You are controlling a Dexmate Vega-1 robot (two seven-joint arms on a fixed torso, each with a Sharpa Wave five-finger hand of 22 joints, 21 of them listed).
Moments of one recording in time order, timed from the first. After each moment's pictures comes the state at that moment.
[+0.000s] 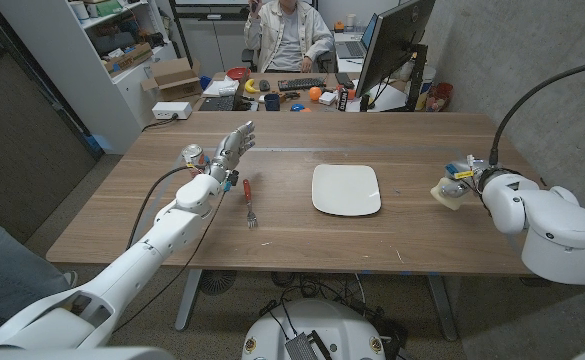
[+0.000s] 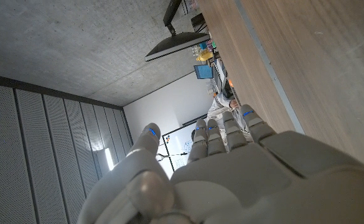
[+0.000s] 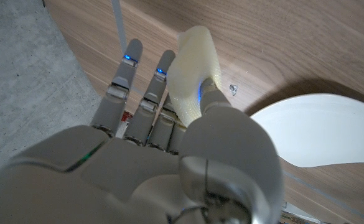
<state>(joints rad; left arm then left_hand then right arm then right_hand) 0.81 0.53 0.42 -1.38 -0.54 -0.20 0.07 0.24 0.10 0.50 -0.09 0.17 0.17 0.11 0.20 0.18 0.07 0.06 0.22 0.21 0.08 0.09 0.20 0.19 0.06 0.15 0.22 0.18 -1.00 -1.51 -0.59 -2.58 -0.37 -1.21 0.20 0.93 0.17 0.31 -0.14 0.18 0.82 -0.02 0.44 0.20 0.86 -0.10 0.46 0.20 0.89 -0.10 0.47 0.20 0.85 0.13 0.22 0.18</state>
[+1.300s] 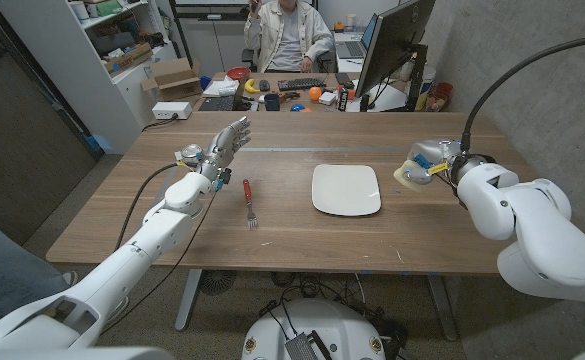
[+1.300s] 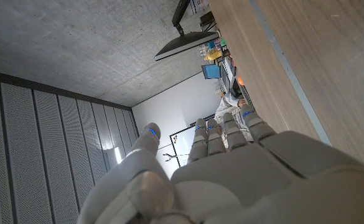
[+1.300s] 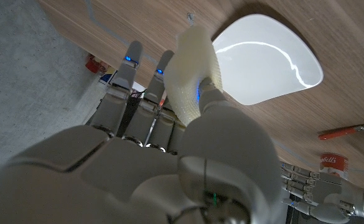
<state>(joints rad) 0.85 0.58 0.39 -1.43 -0.56 -0.23 0.03 0.24 0.10 0.50 -0.09 0.17 0.17 0.11 0.19 0.18 0.07 0.06 0.22 0.21 0.08 0.09 0.20 0.19 0.06 0.15 0.21 0.18 -0.97 -1.33 -0.66 -2.70 -0.96 -1.14 0.57 0.95 0.17 0.32 -0.14 0.17 0.83 -0.02 0.43 0.20 0.87 -0.10 0.44 0.19 0.88 -0.10 0.46 0.22 0.83 0.13 0.21 0.18</state>
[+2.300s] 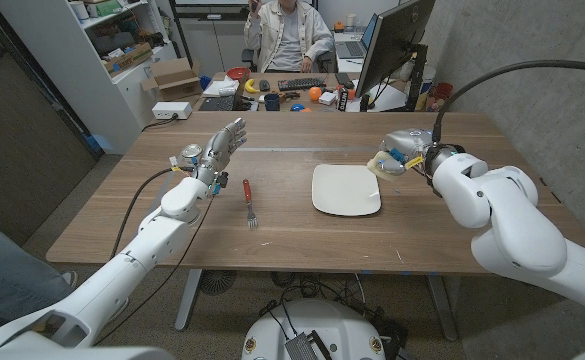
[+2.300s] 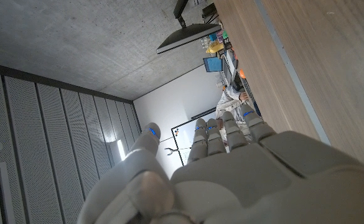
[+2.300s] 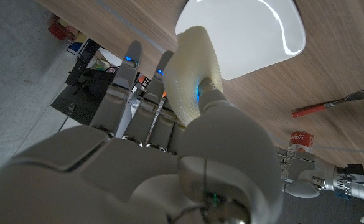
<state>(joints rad) 0.91 0.60 0.36 -1.50 -0.56 -0.24 0.08 0.24 0.10 0.51 -0.09 0.17 0.17 0.11 0.19 0.18 0.07 0.06 0.22 0.21 0.08 0.09 0.20 0.19 0.06 0.15 0.21 0.18 -1.04 -1.07 -0.52 -2.59 -1.08 -0.81 0.64 0.95 0.17 0.32 -0.14 0.17 0.83 -0.02 0.41 0.20 0.88 -0.11 0.42 0.19 0.88 -0.11 0.46 0.22 0.83 0.13 0.21 0.18</state>
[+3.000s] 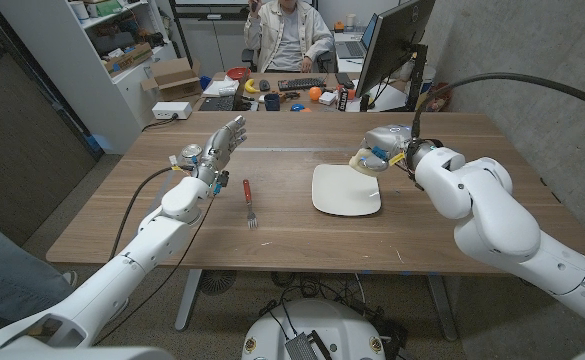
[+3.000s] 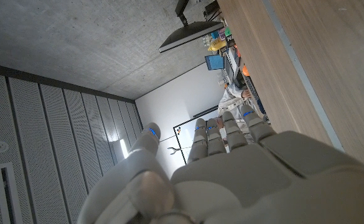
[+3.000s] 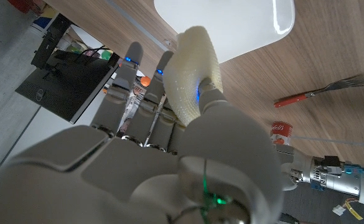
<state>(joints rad) 0.93 0.61 0.35 -1.55 -0.55 -0.22 0.11 0.24 0.10 0.51 -0.09 0.17 0.17 0.11 0.19 0.18 0.07 0.06 0.22 0.21 0.08 0.09 0.20 0.19 0.06 0.15 0.21 0.18 -0.99 -0.92 -0.52 -2.49 -1.10 -0.62 0.66 0.96 0.16 0.32 -0.13 0.17 0.83 -0.02 0.41 0.20 0.88 -0.11 0.41 0.19 0.88 -0.11 0.46 0.23 0.82 0.13 0.21 0.18</state>
